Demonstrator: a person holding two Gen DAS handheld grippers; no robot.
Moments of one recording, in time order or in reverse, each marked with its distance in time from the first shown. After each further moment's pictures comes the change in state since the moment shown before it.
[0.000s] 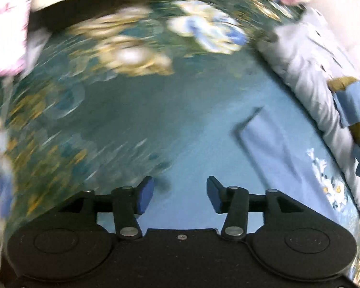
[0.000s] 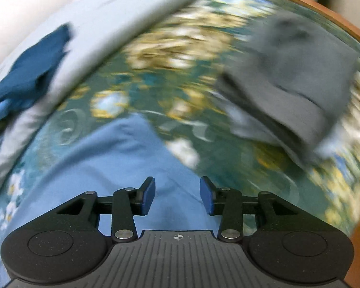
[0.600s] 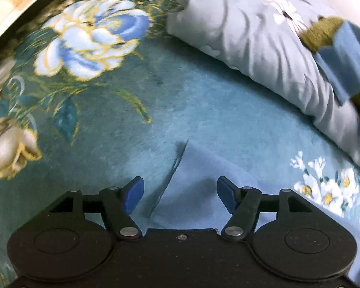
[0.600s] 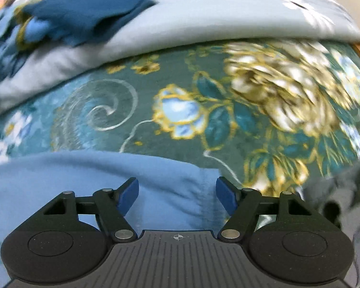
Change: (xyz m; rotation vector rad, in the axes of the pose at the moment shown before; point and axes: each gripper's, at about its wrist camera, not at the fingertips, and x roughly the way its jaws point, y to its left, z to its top) left arm 0.093 -0.106 0.071 0.257 0.061 0.014; right arm 0.053 0.076 0.059 -0.427 0.108 0.008
